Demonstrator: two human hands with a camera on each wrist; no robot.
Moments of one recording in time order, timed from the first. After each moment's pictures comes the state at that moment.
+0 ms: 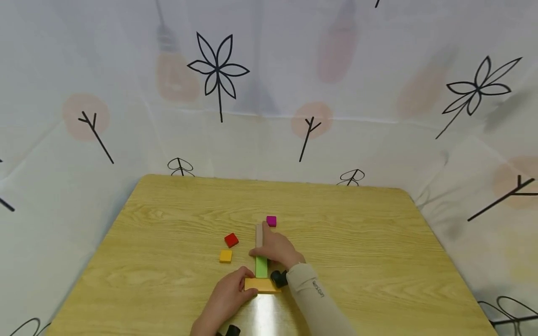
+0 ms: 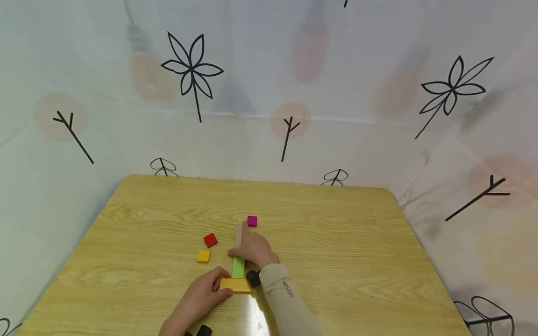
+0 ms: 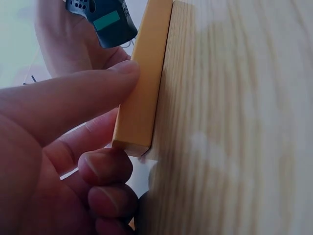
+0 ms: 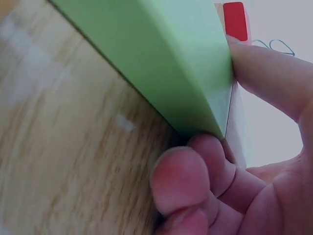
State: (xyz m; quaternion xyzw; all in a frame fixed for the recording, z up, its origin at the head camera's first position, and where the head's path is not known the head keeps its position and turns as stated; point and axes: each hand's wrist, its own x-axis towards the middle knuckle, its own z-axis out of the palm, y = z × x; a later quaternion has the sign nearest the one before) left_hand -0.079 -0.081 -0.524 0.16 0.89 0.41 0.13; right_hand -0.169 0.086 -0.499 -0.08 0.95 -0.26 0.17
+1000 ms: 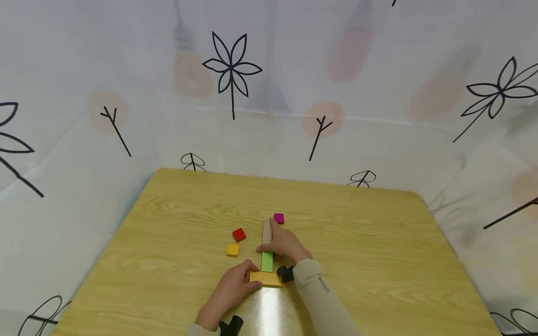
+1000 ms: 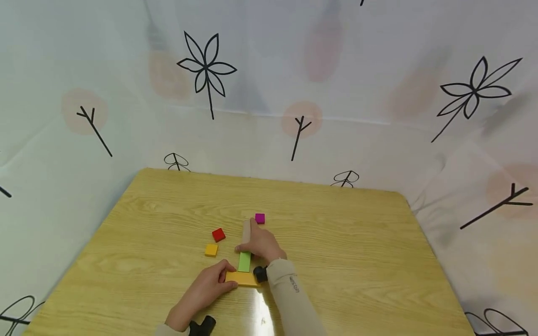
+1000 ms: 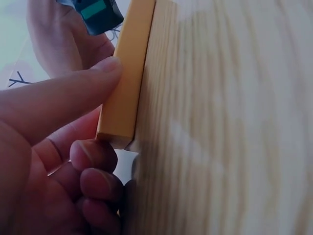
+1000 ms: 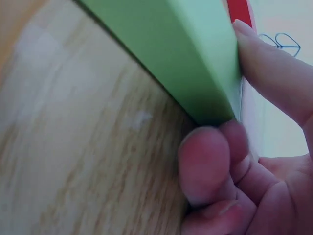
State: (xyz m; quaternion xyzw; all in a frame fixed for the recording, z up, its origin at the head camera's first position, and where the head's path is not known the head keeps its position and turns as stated) left_hand -0.086 -0.083 -0.527 0.15 0.89 0.42 0.13; right_hand -0.177 0.092 -0.501 -0.07 0.93 -0.30 0.19
